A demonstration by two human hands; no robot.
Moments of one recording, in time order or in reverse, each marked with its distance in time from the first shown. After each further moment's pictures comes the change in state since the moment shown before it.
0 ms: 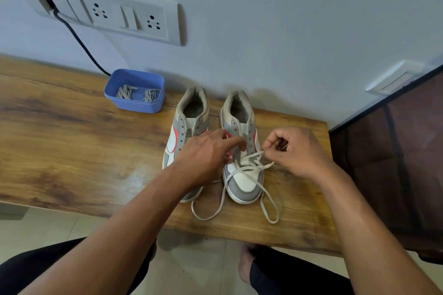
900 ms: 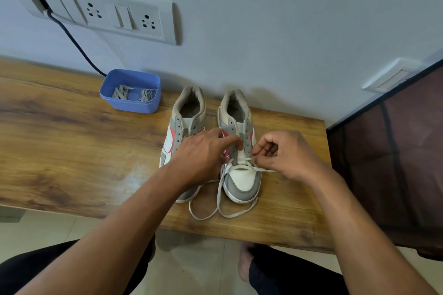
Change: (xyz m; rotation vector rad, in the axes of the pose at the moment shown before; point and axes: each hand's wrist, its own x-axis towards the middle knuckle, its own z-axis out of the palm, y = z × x) left_hand 0.001 -0.001 -0.002 -0.022 -0.028 -0.018; right_hand -0.004 -0.003 0.007 0.028 -0.117 -0.020
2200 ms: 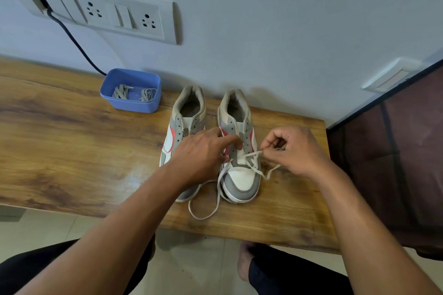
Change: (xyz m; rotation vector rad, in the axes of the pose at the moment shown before) left_hand 0.001 0.001 -0.003 -0.004 -0.042 -0.033; right_hand 0.000 0.004 -0.010 -0.002 0.113 -0.001
